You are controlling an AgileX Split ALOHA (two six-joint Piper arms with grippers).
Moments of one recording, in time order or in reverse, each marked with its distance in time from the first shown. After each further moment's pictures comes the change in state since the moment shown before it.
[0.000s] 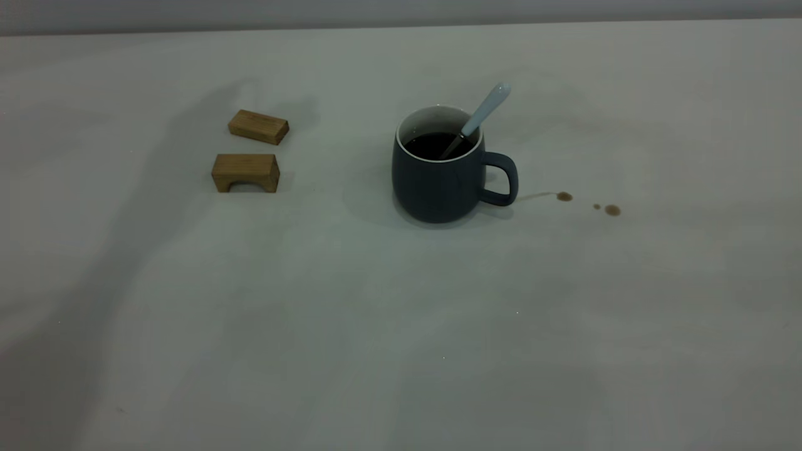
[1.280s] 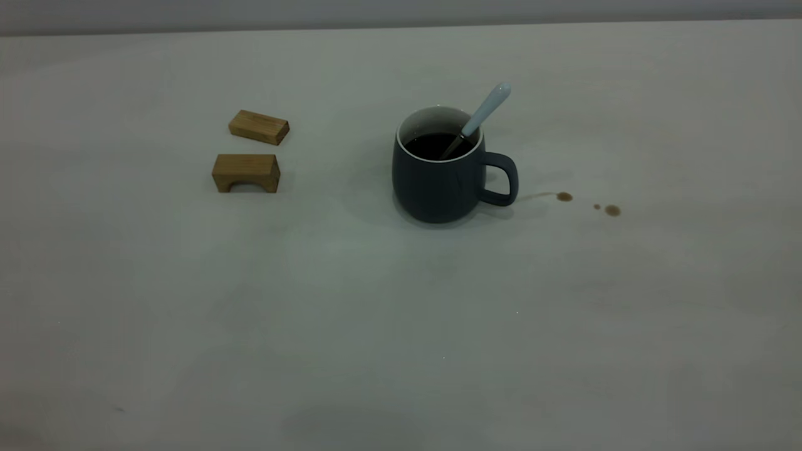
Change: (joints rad) left arm 0.170 -1.442 1.544 0.301 -0.005 0.911; right arm 0.000 0.000 0.000 0.000 0.000 0.000
